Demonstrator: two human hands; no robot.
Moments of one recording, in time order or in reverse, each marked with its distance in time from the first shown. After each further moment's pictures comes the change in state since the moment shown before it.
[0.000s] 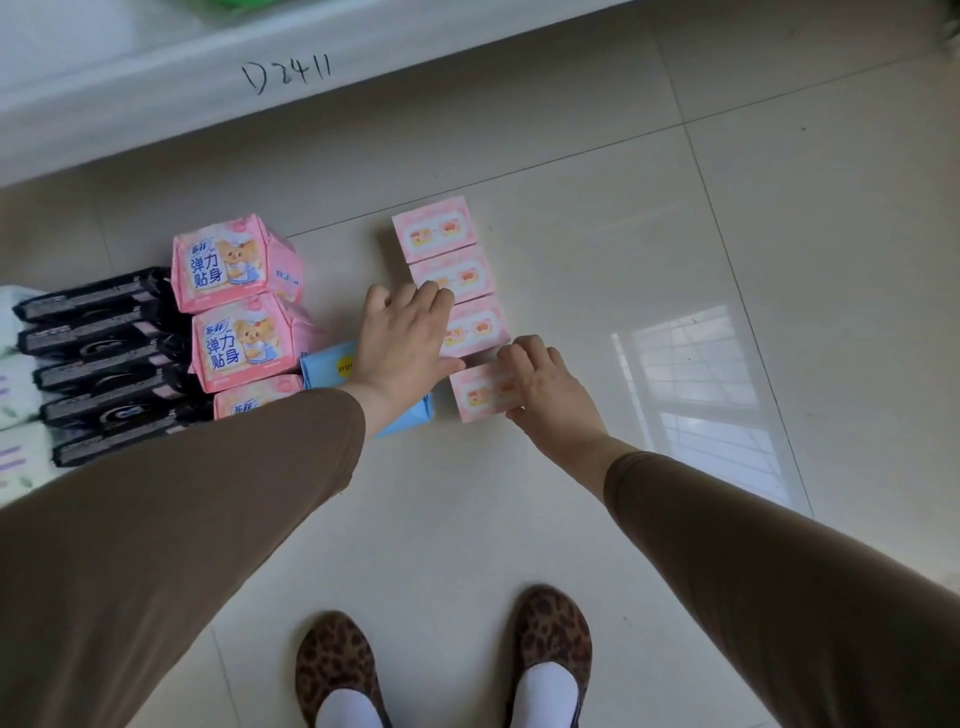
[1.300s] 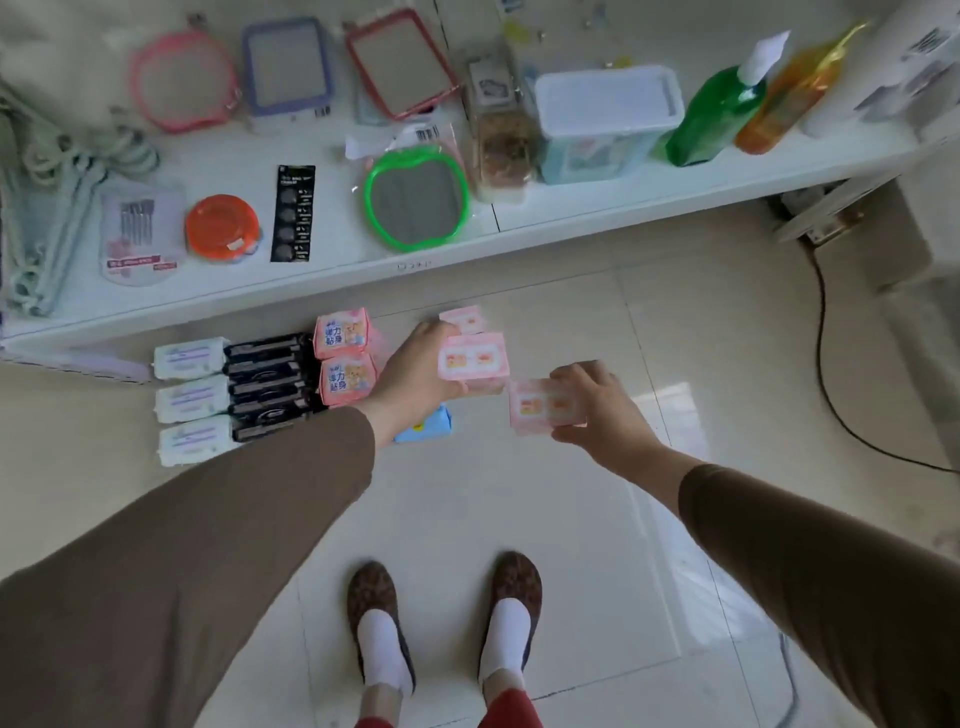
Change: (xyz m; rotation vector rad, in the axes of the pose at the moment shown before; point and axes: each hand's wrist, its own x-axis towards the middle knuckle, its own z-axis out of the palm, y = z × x) left_hand -0.089 -0.019 -0.264 -0.959 -0.131 -0.295; right_hand -0.144 -0.081 -0.258 0.186 0.011 0.075
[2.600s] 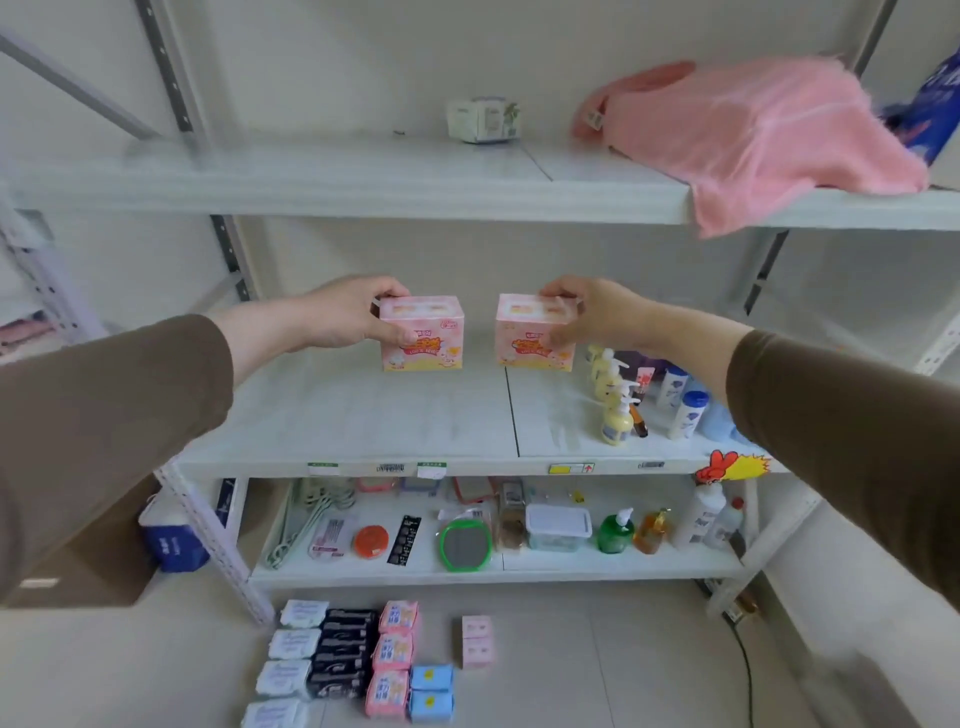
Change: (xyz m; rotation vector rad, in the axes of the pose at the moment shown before) left_hand -0.383 0.481 -0.546 0.078 0.396 0.183; right_hand -0.279 -0.472 -0.614 -0.091 0.186 -0.498
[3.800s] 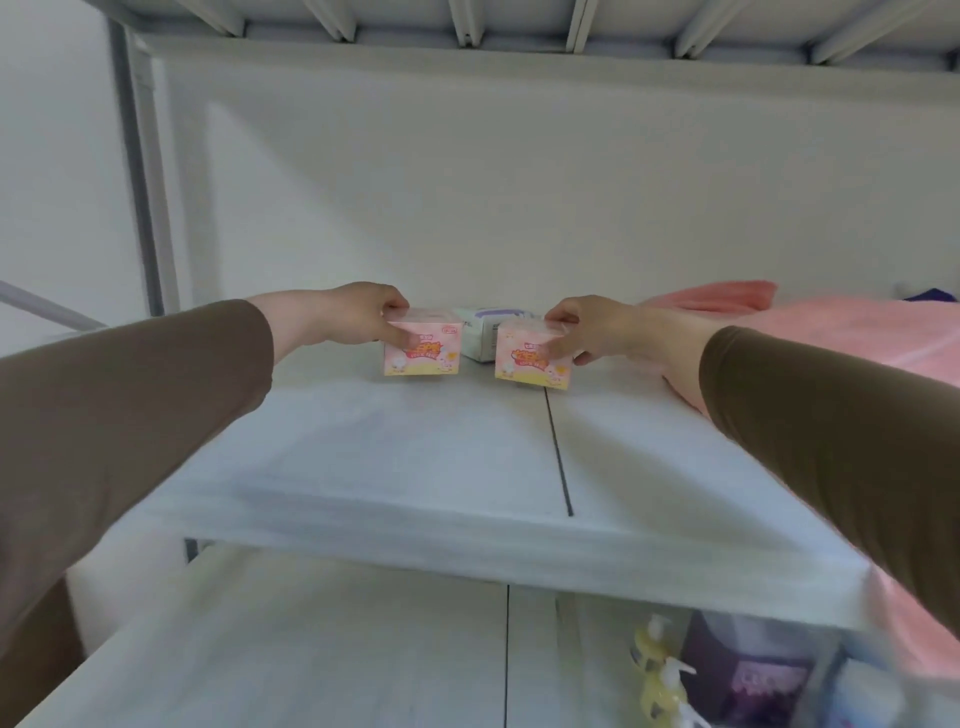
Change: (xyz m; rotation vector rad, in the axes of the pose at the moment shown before) left_hand 0.363 0.057 -0.190 0.211 0.305 -0.049; right_hand 0.395 0.002 -0.216 0.010 0.042 -0.164
